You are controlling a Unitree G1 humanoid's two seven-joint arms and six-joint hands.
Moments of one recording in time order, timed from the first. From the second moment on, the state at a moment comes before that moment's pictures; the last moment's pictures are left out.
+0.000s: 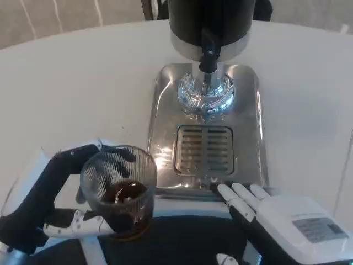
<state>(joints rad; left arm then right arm) -0.18 0.51 0.11 0.41 0.06 -1.00 -0.18 0.26 -0.07 0.16 -1.03 -1.19 0.01 0.87</state>
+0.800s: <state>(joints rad) -0.09 0.51 0.12 0.32 0.01 -0.99 -0.25 0.37 0.06 0.13 -1.03 -1.24 -0.20 0.85</state>
